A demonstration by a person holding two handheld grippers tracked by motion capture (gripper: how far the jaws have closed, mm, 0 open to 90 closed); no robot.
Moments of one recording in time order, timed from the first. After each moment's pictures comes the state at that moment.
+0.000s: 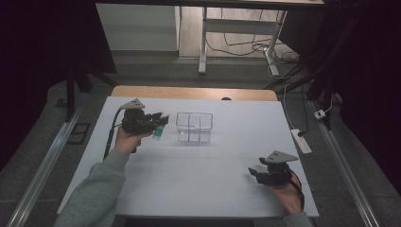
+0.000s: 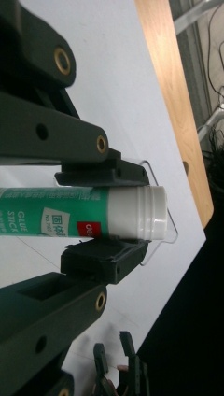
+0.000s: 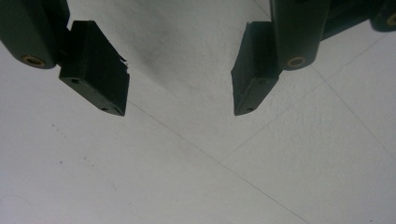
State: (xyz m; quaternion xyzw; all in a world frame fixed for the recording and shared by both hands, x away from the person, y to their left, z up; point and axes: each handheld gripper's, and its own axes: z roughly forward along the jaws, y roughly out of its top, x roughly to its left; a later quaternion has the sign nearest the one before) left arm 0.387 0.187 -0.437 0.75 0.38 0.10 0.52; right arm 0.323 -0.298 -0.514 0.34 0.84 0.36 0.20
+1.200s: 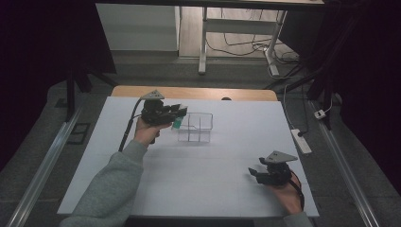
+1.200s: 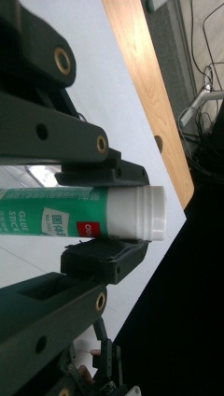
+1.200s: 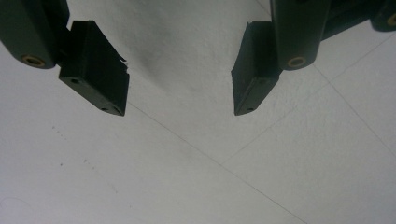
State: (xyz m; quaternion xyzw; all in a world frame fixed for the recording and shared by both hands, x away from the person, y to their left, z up) left arm 0.415 0.136 -0.421 0.75 0.36 0.09 0.54; right arm 0.324 -0.298 -0.516 0.34 0.84 0.36 0.20
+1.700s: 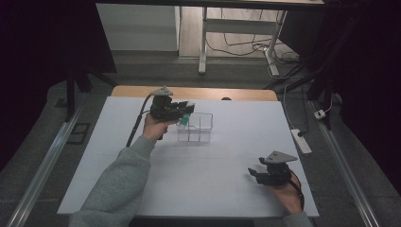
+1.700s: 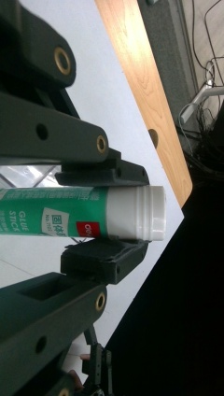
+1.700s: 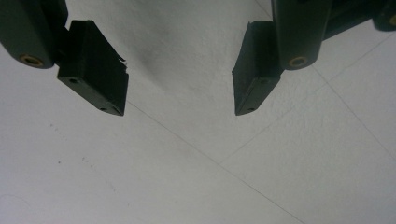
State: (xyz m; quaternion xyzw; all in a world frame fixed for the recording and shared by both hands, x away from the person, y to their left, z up) left arm 0.433 0.115 -0.419 0.76 0.36 0.08 0.54; right arm 0.324 -0.297 -0.516 0.34 0.85 0.36 0.20
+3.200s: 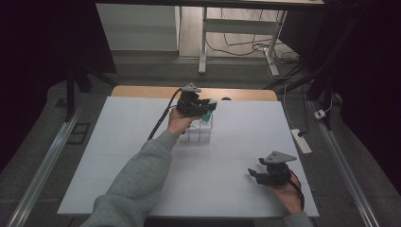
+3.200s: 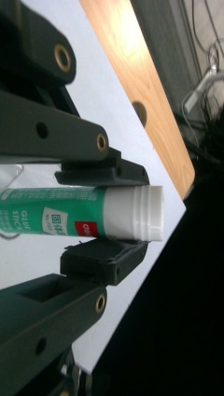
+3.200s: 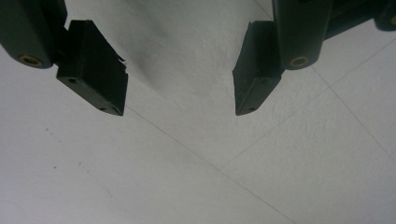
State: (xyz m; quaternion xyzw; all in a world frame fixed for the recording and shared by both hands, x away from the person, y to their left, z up) left arm 0.469 0.045 -0.426 0.77 0.35 0.09 0.52; right arm 0.325 -0.298 -0.518 0.34 0.85 0.36 0.19
